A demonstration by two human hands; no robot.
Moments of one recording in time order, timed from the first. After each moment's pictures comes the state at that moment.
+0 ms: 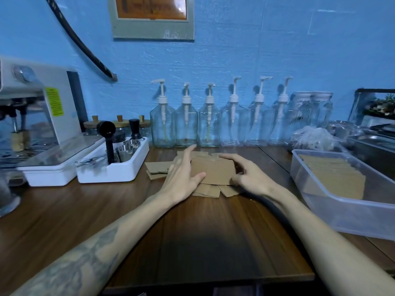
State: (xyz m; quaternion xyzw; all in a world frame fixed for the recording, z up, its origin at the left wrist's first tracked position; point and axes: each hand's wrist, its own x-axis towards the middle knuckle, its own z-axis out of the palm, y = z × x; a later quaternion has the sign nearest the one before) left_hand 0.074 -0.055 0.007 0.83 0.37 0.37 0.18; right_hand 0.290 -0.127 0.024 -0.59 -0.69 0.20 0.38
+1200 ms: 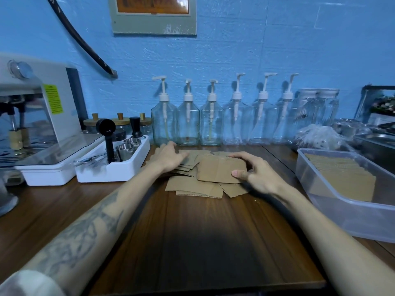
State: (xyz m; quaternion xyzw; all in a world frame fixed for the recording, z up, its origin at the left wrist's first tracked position) left_hand 0.058 0.025 0.038 0.78 0.55 0.25 0.16; right_hand 0.301 -0.125 0.025 -0.61 -0.66 0.16 0.40
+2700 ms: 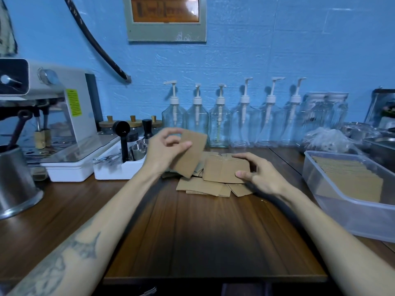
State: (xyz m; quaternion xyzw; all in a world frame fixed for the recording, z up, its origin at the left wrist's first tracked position) left_hand 0.018 -0.040 0.059 0.66 0.30 0.57 0.38; right_hand 0.292 -0.125 0.024 -0.59 -0.68 0.15 0.41
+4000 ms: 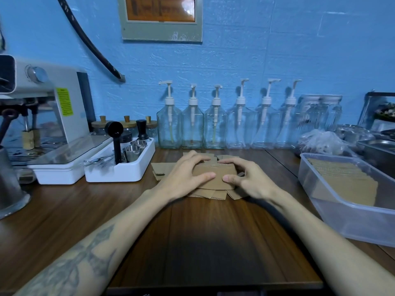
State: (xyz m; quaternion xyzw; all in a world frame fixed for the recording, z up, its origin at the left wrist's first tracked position) left_hand 0.058 -0.039 0.016 0.88 0.29 0.37 0.11; right_hand 0.274 -0.121 0.024 -0.57 -0.70 0.16 0.41
